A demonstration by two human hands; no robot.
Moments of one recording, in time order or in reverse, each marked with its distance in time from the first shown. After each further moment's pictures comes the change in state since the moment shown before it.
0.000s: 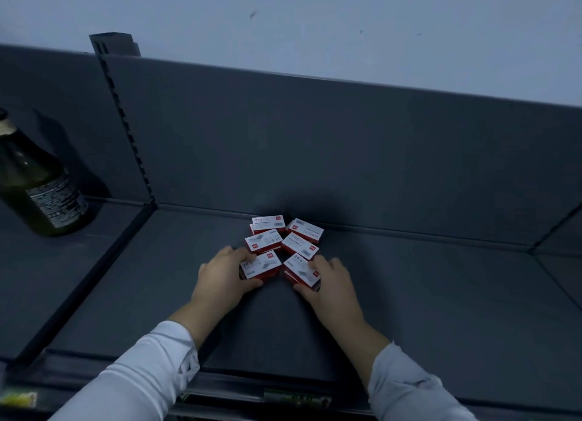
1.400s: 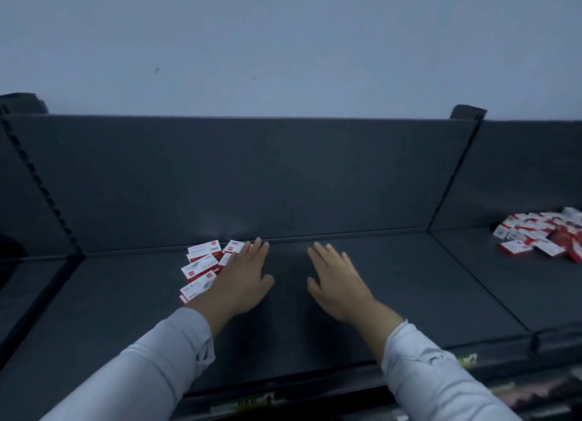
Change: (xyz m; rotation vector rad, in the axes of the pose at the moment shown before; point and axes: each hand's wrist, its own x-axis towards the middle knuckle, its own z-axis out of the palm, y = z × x) left_hand 0.000 0.136 0.011 0.223 -0.281 0.417; right_hand -0.036 0.055 -0.116 -0.387 -0.045 -0.020
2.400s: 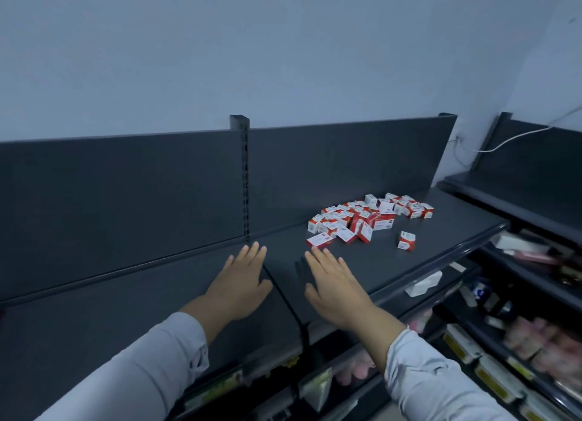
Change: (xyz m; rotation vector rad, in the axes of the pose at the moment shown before) left_hand 0.098 0.392 0.083 -0.008 -0.097 0.347; right_hand -0.181 0.337 -0.129 -0.024 0.034 0.337
